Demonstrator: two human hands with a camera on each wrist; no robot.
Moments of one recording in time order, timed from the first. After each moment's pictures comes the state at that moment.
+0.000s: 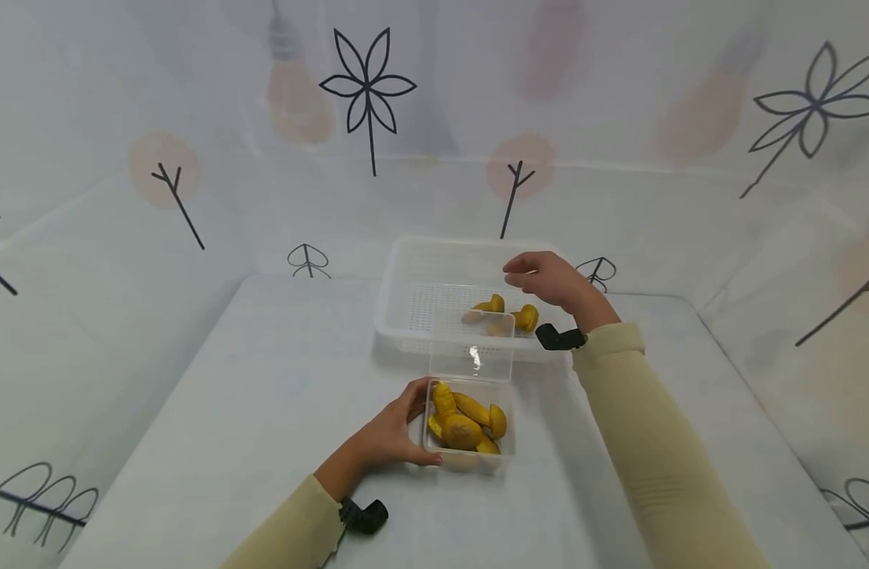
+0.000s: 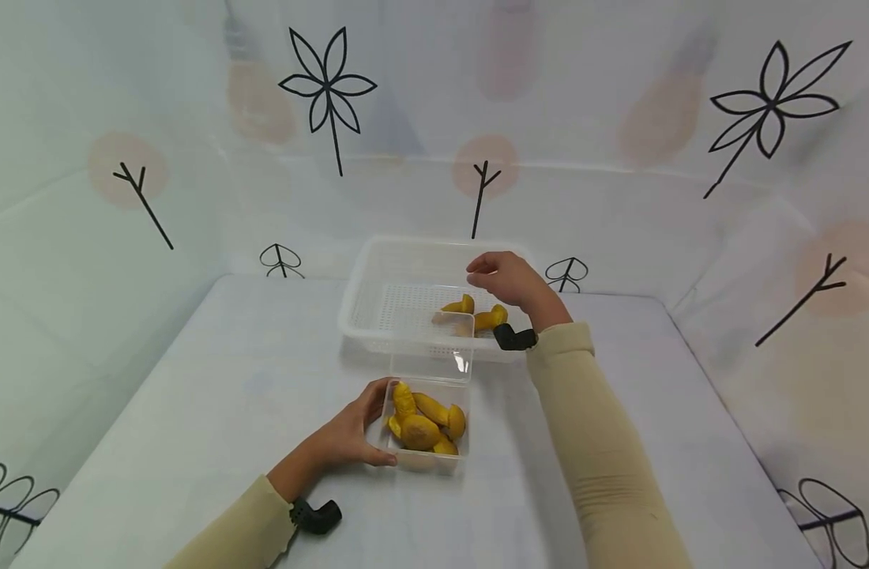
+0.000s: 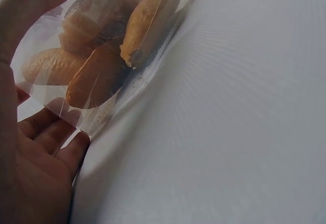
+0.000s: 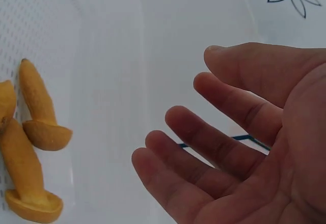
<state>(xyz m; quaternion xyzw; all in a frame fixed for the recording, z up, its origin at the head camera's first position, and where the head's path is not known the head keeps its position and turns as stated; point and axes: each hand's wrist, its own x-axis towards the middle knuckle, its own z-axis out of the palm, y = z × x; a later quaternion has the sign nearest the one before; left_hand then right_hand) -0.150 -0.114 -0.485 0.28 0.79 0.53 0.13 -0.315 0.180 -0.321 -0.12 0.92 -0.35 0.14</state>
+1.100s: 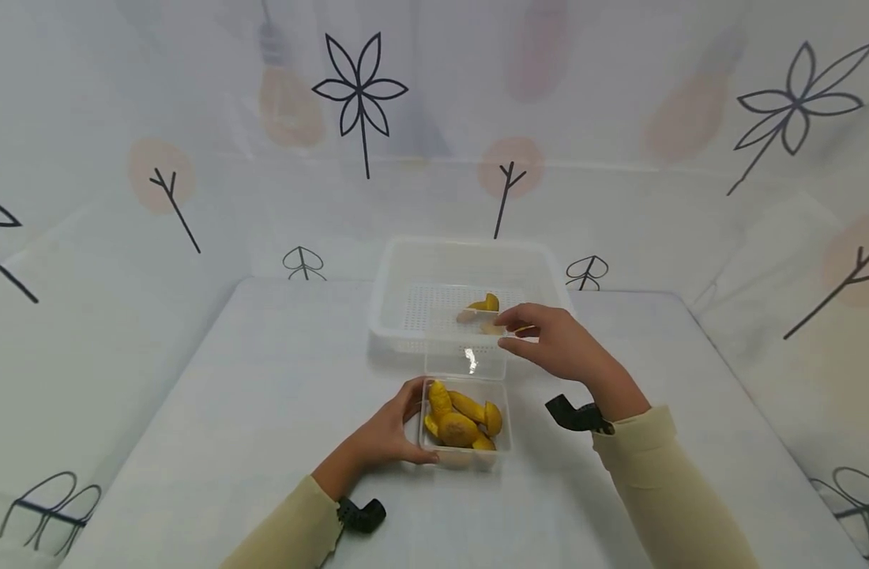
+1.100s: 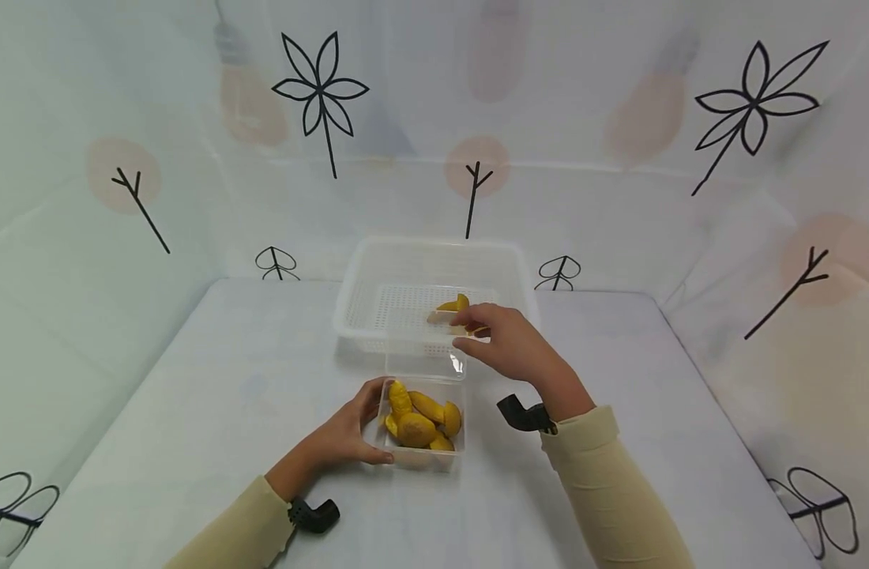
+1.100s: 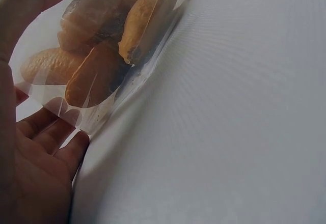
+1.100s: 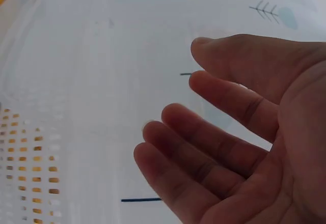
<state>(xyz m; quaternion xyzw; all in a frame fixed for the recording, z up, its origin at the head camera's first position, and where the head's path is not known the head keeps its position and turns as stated) -0.147 -0.111 -0.479 0.27 0.79 0.54 0.14 -0.199 0.179 -0.330 -0.26 0.92 -0.30 0.02</state>
